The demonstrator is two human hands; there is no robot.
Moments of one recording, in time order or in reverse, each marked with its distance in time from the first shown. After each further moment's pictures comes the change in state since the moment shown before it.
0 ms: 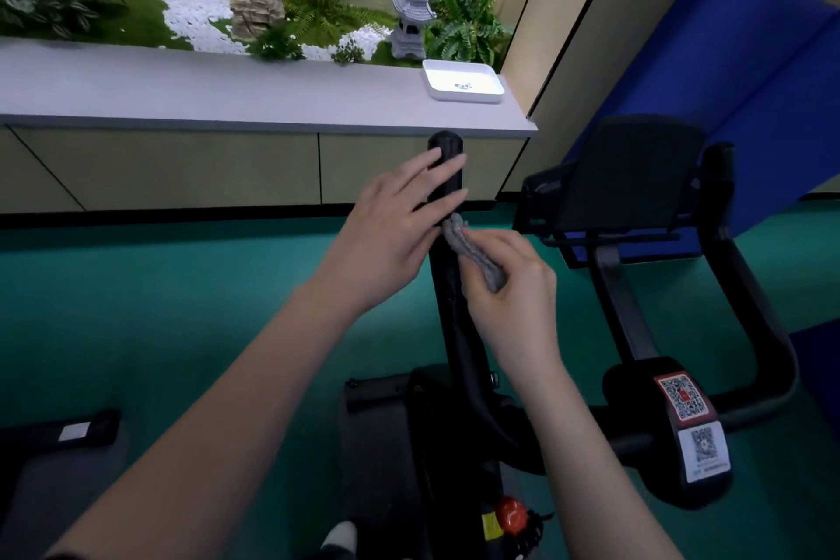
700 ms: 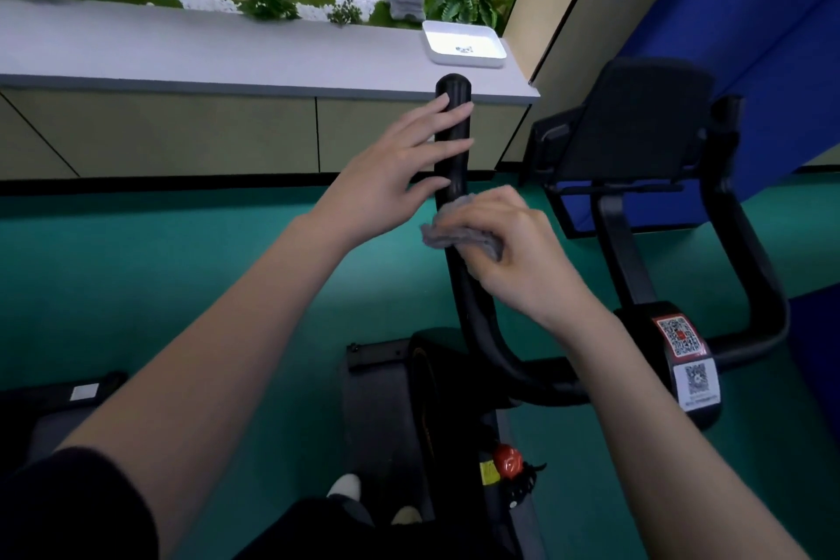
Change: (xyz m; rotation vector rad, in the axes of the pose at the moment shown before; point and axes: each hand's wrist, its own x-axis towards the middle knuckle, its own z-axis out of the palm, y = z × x) left_hand -0.001 -0.018 0.006 -0.266 -0.071 -0.017; right_hand -0.006 -0.013 -0.025 -0.073 -0.438 -0.186
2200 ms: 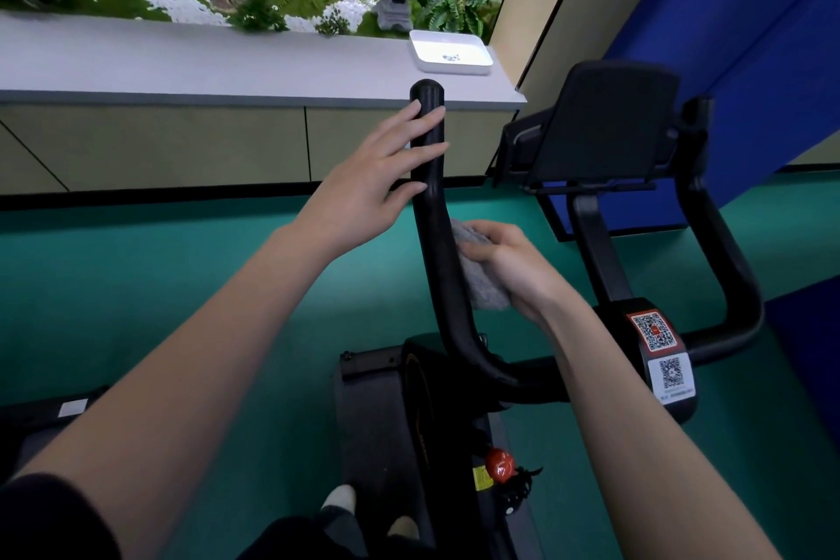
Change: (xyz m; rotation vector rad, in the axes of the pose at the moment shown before) left_hand -0.001 0.006 0.004 0.034 0.004 -0.032; right_hand 0.000 0.065 0.013 0.775 -0.136 0.614
